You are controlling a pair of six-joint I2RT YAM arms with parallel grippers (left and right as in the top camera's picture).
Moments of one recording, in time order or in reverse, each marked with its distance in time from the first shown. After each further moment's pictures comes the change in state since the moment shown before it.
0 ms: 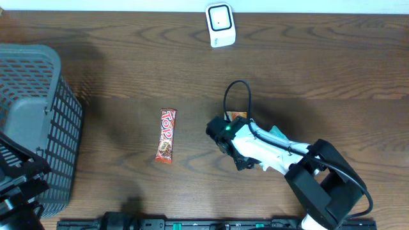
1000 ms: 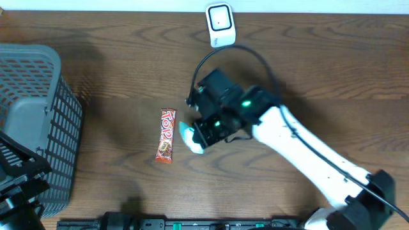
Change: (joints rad) left arm 0.000 0.000 0.000 -0.007 0.000 0.000; right arm -0.064 -0.190 0.441 0.037 -0.964 -0.307
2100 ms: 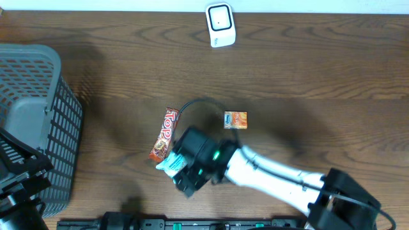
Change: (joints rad) left arm 0.000 0.000 -0.018 0.020 0.000 0.000; right arm 0.341 0.034 -0.416 0.389 0.309 0.064
